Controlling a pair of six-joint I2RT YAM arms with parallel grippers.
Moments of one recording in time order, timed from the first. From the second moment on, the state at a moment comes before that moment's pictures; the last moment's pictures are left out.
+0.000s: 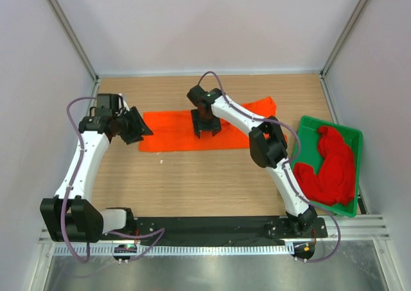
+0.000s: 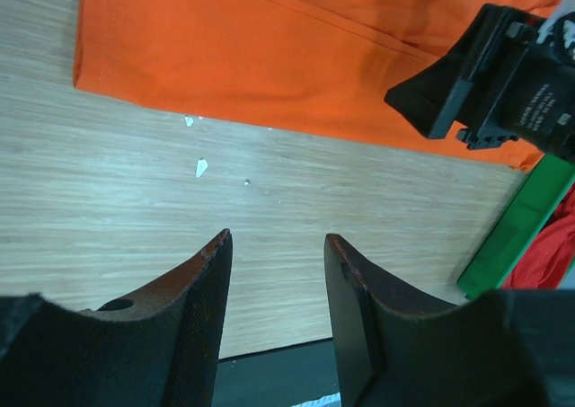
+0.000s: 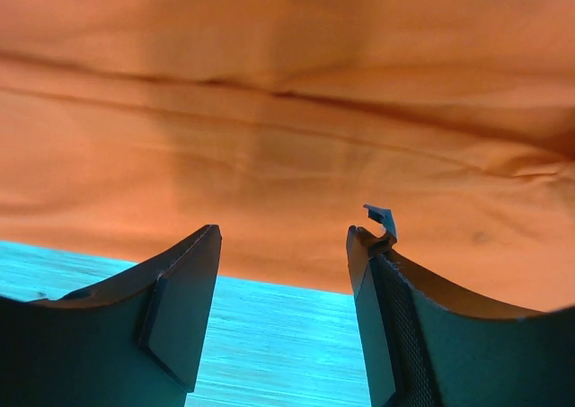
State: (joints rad) left arm -0.02 1.26 1.16 -0.84 0.29 -0.52; right arm 0.68 2.40 2.18 -1.06 0.09 0.49
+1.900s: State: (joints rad) left arm -0.05 1.22 1.07 -0.90 0.28 -0.52; right arm 0.35 2.40 2.06 -0.82 0.26 0.48
